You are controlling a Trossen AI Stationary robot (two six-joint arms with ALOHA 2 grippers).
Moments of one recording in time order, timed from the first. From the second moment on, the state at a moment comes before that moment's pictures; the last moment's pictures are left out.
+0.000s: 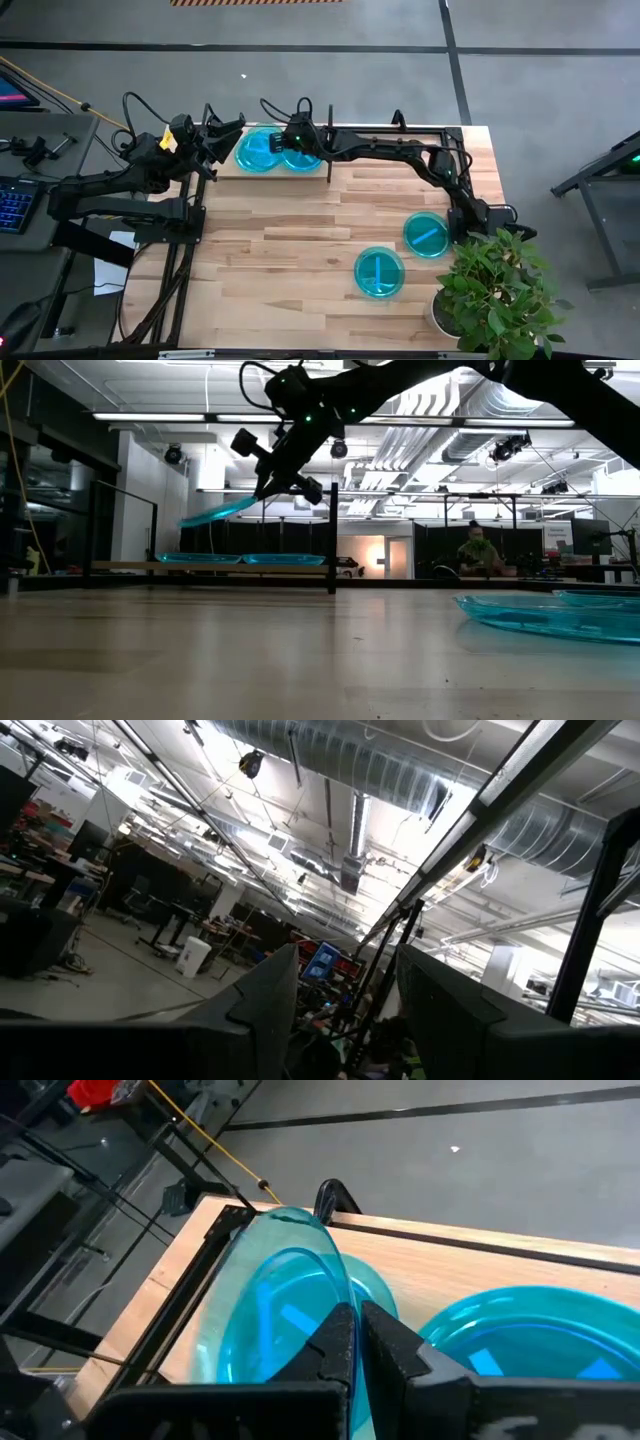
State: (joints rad) left arm 0.18 0.71 0.73 0.49 -0.13 -0.43; right arm -0.28 2.26 1.98 -0.25 0.37 0.79
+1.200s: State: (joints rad) left arm 0.18 0.72 0.73 0.32 -0.20 -0.44; right arm -0.38 1.85 1.98 -0.65 0.17 0.16
